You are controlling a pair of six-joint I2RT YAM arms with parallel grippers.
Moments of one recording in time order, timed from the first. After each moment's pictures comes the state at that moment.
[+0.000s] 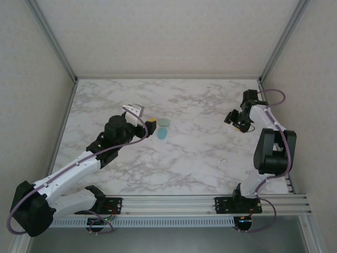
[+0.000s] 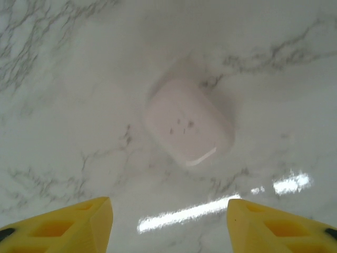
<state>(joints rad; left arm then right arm) -0.64 1.05 0.70 0.07 -0.08 -0.15 -0.08 1.74 1.26 -0.81 -0.15 0.40</state>
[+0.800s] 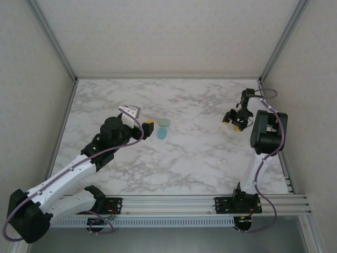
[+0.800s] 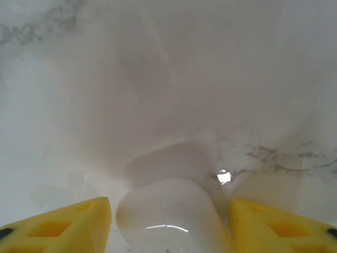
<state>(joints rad) -0.64 0.99 0.71 -0.01 -0.08 -0.15 -0.11 2.04 1.45 -0.86 -0.22 0.26</state>
